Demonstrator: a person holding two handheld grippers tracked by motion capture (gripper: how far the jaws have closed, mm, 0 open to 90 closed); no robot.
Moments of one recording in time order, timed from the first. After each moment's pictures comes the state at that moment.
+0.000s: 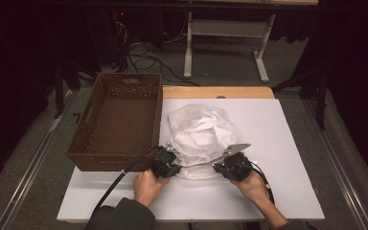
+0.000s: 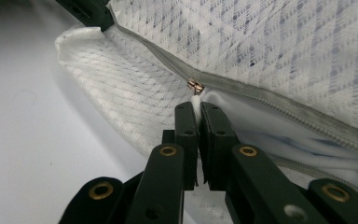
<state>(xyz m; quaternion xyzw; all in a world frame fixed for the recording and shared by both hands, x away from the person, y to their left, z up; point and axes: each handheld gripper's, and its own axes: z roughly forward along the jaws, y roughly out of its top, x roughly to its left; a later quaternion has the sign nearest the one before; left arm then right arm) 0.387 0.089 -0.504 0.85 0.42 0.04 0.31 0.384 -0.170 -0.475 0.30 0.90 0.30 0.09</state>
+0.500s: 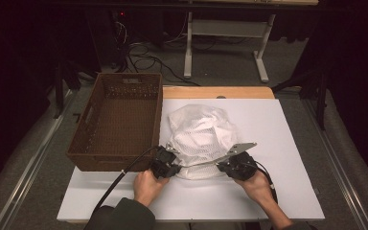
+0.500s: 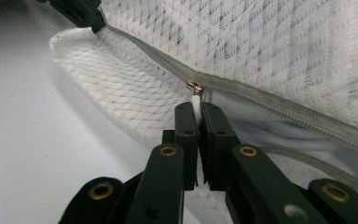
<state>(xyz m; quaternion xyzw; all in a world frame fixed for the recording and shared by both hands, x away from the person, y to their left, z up) 0.387 0.089 -0.505 0.85 0.42 0.04 0.31 0.383 -0.182 -0.470 0.31 0.89 0.31 0.10</state>
